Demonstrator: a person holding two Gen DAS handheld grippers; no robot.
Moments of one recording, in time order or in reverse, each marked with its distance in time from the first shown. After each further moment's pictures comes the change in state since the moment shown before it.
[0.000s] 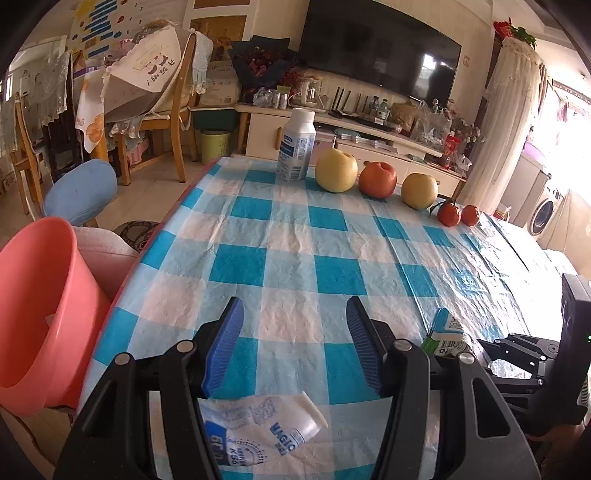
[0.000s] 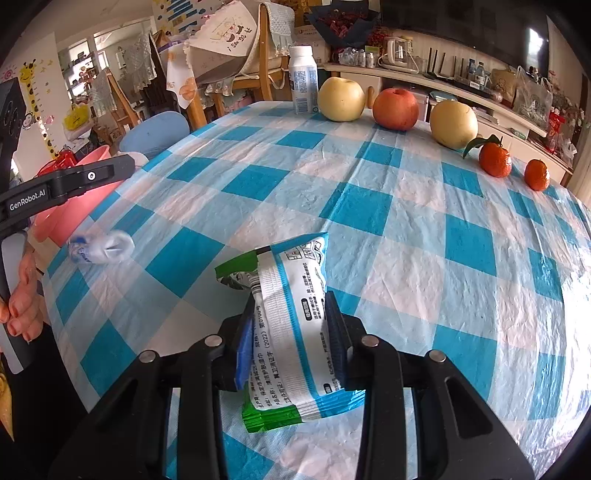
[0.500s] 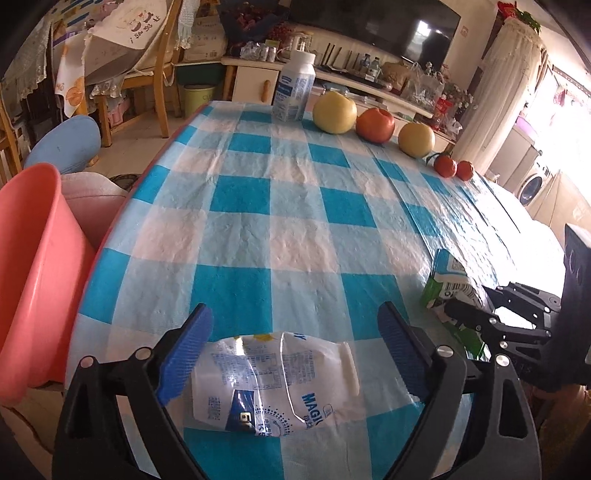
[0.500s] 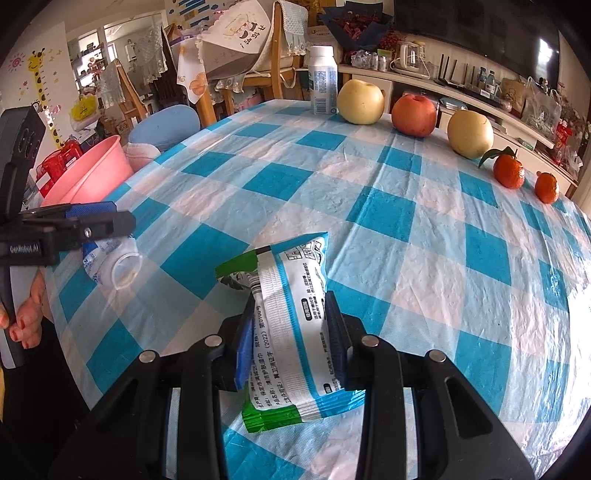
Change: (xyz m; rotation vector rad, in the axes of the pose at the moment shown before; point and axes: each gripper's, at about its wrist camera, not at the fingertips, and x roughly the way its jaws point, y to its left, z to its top) left arm 0.019 0.021 -0.032 0.030 0.190 -0.069; right arm 0.004 0.018 0.001 -0.041 0.000 0.019
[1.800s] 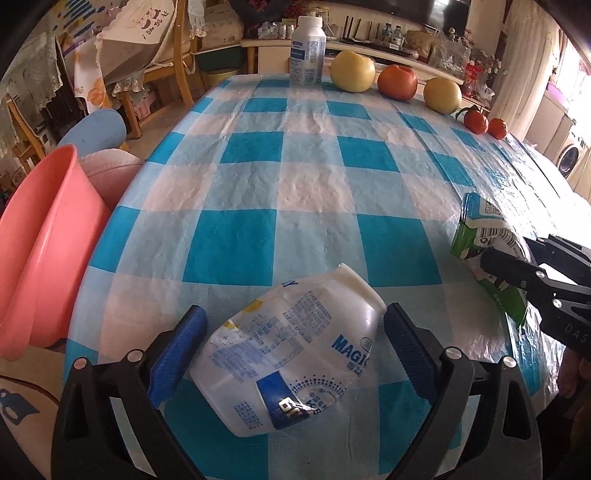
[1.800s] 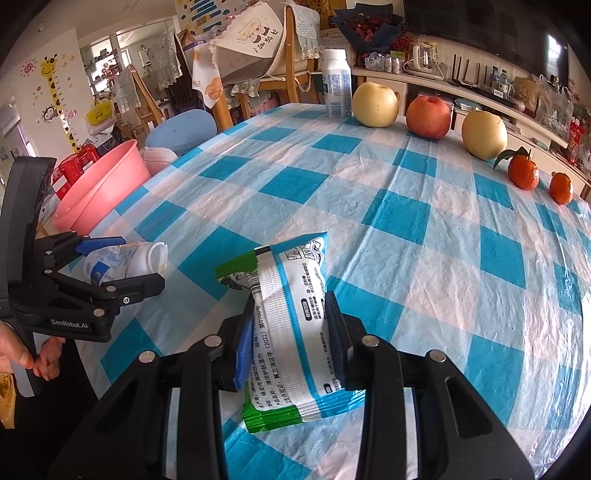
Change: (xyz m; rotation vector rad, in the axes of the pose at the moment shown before) left arm 0.011 -0.022 -0.028 0.031 0.088 0.196; right arm -0.003 -0.002 -0.001 0.004 -0.014 0.073
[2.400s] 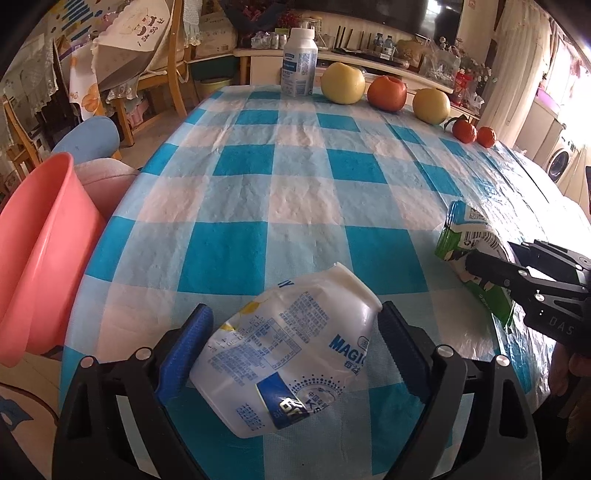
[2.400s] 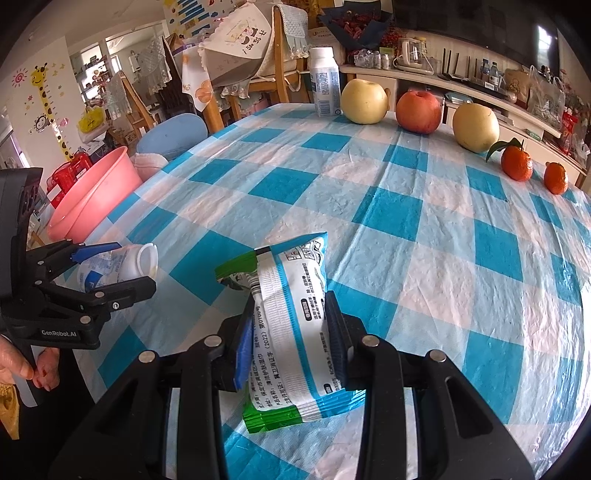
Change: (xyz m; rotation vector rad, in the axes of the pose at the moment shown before) left arm -0.007 0.005 0.001 -0.005 -0.050 -0.047; right arm 0.001 -0.005 0.002 0.039 0.000 -0.012
